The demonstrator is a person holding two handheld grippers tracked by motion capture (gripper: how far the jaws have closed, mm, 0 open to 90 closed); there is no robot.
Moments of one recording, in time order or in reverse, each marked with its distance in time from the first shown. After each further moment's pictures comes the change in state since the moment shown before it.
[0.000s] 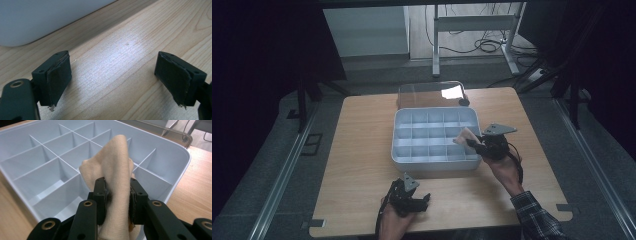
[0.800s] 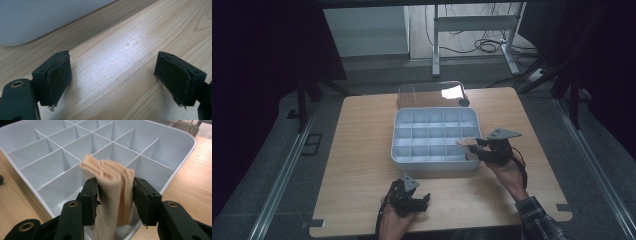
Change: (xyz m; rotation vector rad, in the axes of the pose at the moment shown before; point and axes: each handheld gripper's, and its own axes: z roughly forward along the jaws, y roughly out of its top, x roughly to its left) left arm 0.000 0.000 0.000 -0.001 0.001 -0.001; right arm -0.005 -0.017 -0.009 0.005 0.037 0.030
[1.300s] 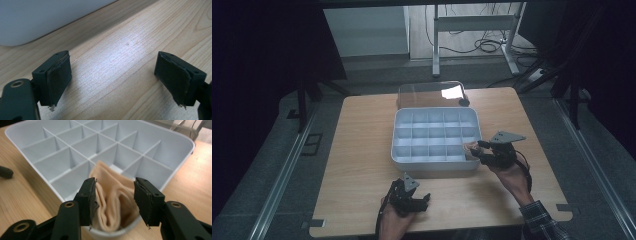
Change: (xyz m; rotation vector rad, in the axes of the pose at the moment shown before) left arm 0.000 0.000 0.000 0.000 0.000 0.000; right arm 0.008 0.000 -0.014 -0.005 0.006 -0.039
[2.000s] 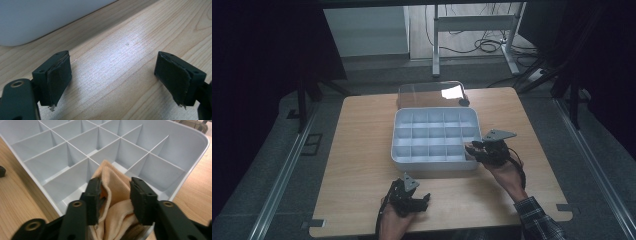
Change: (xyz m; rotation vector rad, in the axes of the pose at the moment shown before) left arm 0.000 0.000 0.000 -0.001 0.000 -0.001; right arm 0.001 0.002 0.020 0.049 0.004 -0.005
